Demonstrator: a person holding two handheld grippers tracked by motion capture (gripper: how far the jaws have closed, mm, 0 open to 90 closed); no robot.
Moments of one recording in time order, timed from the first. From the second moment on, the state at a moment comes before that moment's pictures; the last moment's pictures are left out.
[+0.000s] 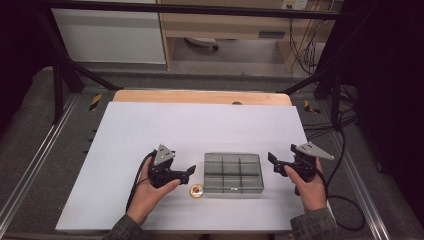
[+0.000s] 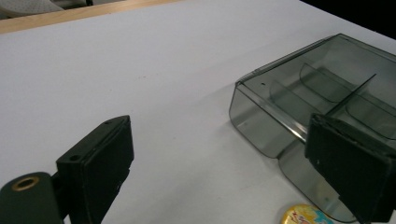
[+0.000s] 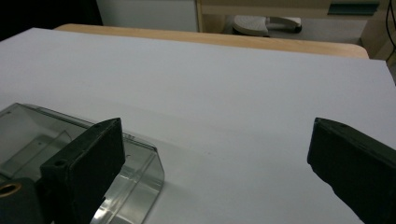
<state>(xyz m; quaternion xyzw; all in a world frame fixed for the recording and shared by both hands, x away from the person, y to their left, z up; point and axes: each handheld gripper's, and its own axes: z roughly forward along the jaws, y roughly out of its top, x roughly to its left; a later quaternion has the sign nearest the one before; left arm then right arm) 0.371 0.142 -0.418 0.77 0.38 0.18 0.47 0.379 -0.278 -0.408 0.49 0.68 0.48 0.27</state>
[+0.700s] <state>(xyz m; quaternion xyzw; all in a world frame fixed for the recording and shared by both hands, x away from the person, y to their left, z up) 0.318 0.117 -0.419 0.79 0.34 0.14 0.49 0.334 -0.238 -0.396 0.42 0.71 0.51 0.25</state>
